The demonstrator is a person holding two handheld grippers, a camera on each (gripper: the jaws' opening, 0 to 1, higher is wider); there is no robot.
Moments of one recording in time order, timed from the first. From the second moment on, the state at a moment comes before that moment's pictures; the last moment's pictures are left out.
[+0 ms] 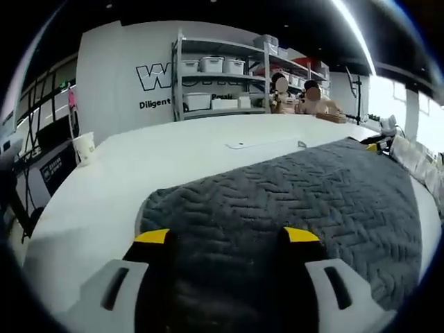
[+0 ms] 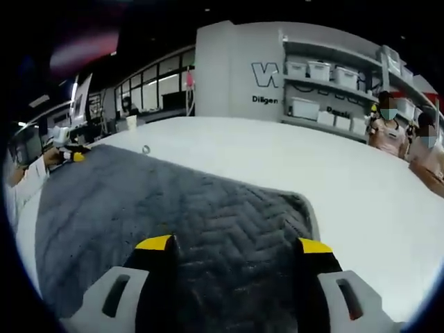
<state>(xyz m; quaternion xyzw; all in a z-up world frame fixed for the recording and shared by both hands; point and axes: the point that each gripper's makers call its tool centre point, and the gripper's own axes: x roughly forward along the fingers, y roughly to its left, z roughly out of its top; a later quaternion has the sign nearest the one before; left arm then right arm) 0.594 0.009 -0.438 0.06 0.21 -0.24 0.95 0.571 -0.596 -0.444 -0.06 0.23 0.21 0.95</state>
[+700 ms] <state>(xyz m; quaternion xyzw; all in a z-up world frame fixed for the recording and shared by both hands) 0.585 -0.003 -0.406 -0.07 0.19 -0.24 0.95 0.566 -0.600 -0.413 -0.02 0.21 0.17 0.96</state>
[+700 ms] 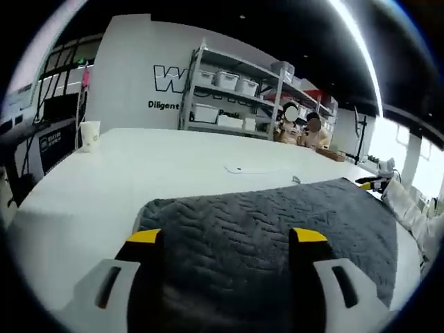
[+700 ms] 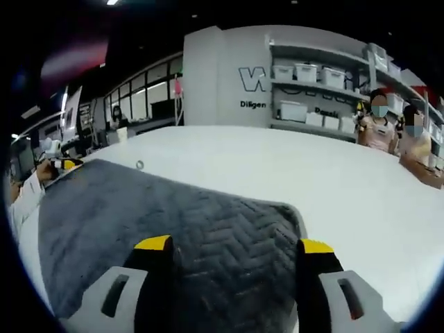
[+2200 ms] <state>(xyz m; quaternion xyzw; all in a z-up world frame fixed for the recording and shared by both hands) 0.520 -0.016 -0.440 0.05 0.23 -0.15 0.96 0.490 -0.576 -0.446 -0.05 0.26 0.16 0.95</state>
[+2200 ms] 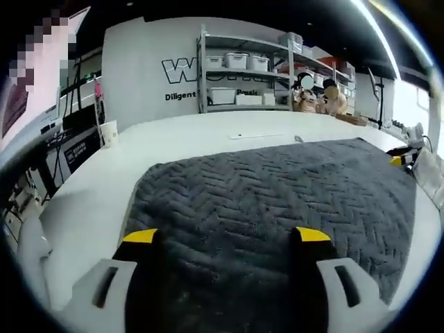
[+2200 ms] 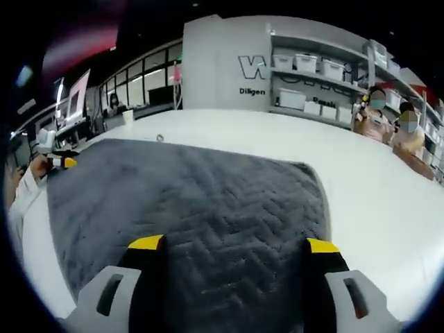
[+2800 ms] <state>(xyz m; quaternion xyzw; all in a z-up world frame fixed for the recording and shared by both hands) 0.518 -0.015 -0.440 0.05 0.23 -0.18 0.96 0.483 -0.574 -0.446 -0.05 0.25 0.20 0.95</state>
